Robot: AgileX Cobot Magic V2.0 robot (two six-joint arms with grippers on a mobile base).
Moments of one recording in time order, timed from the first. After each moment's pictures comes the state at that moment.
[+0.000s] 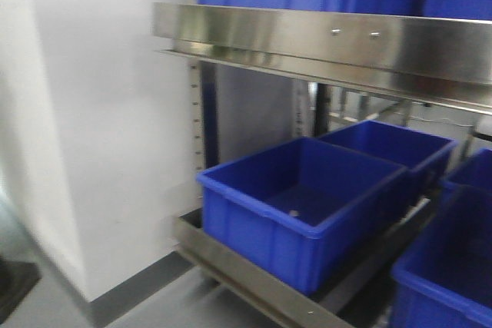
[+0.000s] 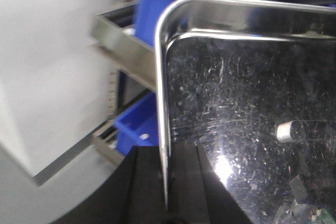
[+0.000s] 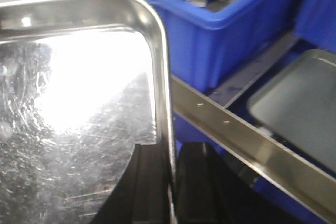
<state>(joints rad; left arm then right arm) -0.78 1.36 -1.74 0.65 1.05 -0.82 0.73 1.45 -1.90 -0.55 1.25 0.73</state>
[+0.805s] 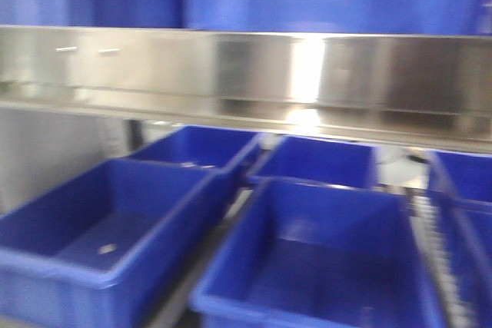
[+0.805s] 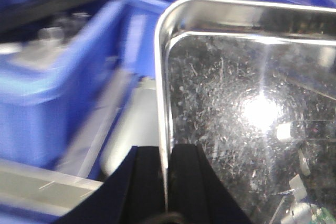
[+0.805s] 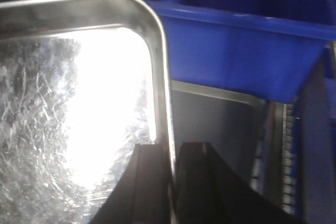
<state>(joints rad) -0.78 1.36 -1.74 0.65 1.05 -0.82 0.73 1.45 -1.90 -0.55 1.25 0.73</state>
